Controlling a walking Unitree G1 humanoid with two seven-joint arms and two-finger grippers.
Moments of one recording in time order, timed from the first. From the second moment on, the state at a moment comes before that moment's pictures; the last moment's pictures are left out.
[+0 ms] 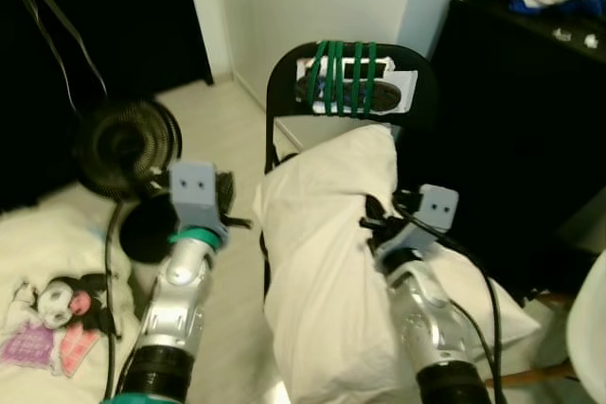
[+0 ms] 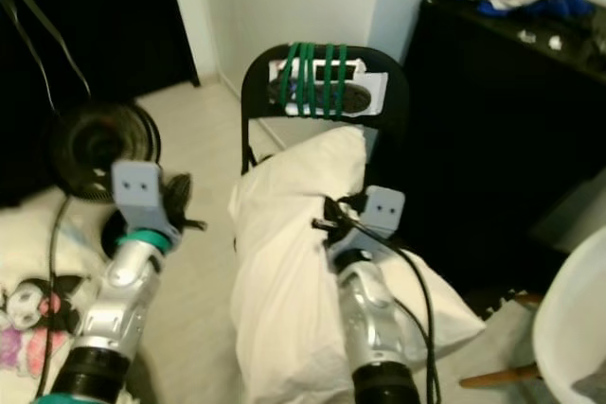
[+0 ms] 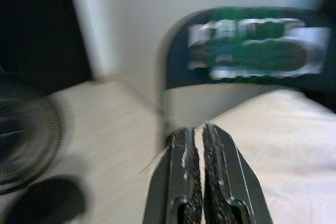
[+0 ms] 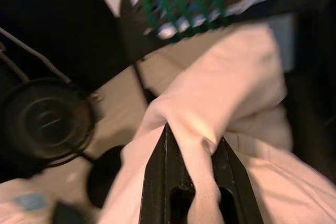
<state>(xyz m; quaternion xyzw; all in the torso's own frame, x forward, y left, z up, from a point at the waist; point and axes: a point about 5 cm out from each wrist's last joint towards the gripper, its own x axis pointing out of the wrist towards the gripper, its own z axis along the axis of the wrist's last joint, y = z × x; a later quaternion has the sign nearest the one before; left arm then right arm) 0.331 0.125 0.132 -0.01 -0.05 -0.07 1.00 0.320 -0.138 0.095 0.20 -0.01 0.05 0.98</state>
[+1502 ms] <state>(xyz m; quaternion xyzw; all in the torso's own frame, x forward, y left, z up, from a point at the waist) 0.329 0.125 0.120 0.01 -0.03 -0.07 1.00 0.311 -0.133 0.076 0.20 0.02 0.03 0.98</state>
